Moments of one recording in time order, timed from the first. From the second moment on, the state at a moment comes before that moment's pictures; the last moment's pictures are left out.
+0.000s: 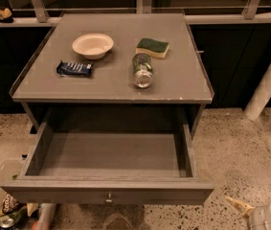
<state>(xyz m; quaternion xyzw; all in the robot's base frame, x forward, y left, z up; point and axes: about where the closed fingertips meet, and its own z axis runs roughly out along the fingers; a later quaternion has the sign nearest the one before) 0.249 -0.232 0.662 -0.60 0.76 0.17 0.20</state>
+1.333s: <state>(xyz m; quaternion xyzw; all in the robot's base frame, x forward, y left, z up) 0.259 -0.153 0.638 -0.69 0.68 0.20 0.16</state>
